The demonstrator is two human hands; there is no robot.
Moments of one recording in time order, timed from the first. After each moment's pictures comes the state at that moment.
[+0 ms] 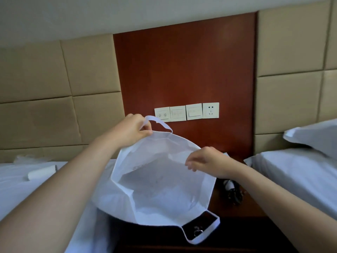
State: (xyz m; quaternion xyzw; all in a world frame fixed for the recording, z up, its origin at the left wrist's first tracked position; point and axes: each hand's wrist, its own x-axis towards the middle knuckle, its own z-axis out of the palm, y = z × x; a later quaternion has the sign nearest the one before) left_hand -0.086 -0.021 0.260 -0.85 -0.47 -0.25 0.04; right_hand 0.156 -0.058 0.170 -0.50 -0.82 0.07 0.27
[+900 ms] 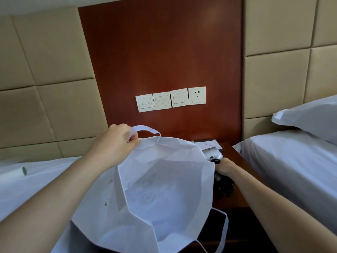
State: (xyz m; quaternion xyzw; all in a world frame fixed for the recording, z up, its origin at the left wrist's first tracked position) left_hand -0.056 -0.007 0.203 -0.81 -0.52 -0.26 0.07; right_hand 0.258 0.042 0.046 -0.80 -0.44 0.26 0.31
